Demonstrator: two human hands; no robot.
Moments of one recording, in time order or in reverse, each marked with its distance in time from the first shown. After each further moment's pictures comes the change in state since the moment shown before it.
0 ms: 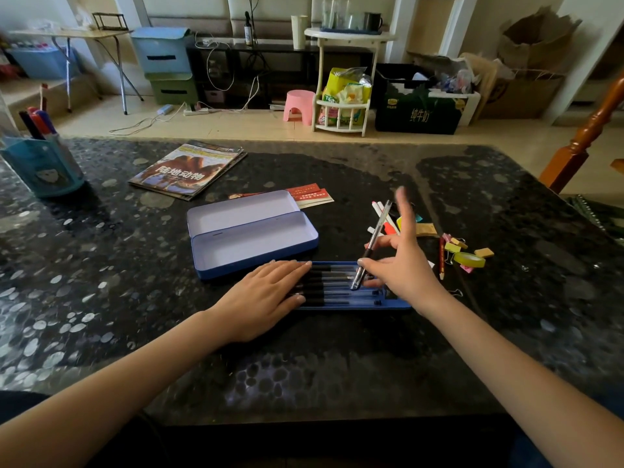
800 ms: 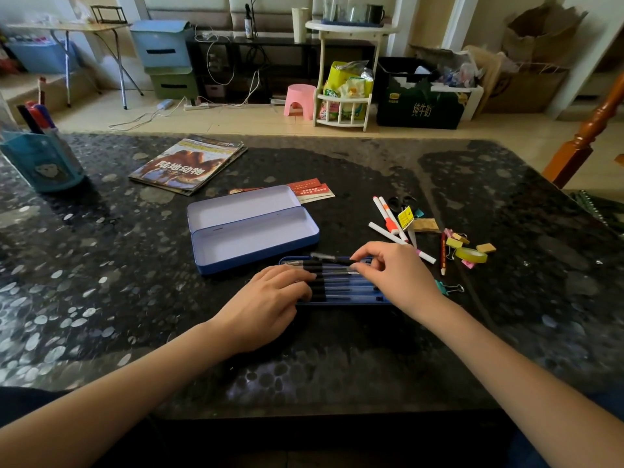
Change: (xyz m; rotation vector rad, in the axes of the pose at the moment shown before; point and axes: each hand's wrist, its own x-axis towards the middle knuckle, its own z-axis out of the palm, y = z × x) left_hand -0.015 0.011 0.007 -0.049 0.240 0.165; right_hand -0.005 0.006 0.004 -0.530 -0.103 -0.143
